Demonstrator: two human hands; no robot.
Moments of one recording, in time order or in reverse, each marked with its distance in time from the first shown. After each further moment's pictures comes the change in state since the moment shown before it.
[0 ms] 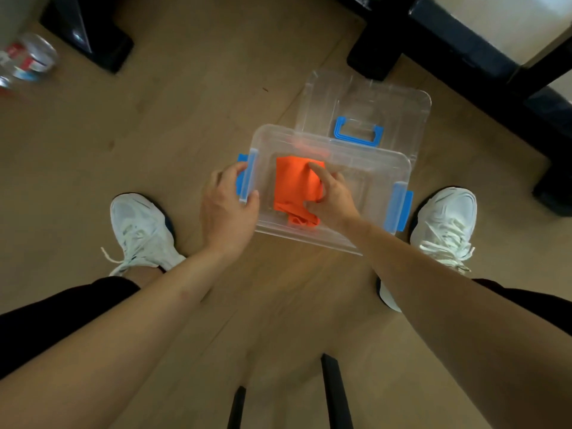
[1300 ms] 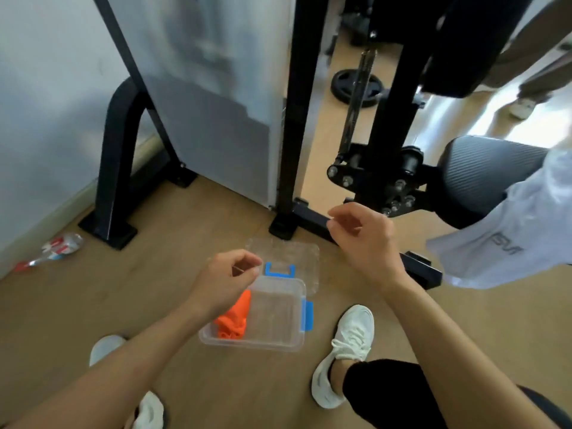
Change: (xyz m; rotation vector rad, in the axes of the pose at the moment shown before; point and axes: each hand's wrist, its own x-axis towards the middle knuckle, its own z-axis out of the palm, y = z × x) left_hand -0.054 0.218 -0.144 -0.228 -0.306 0.303; right_hand -0.232 -0.171 -0.301 0.114 0.657 -0.386
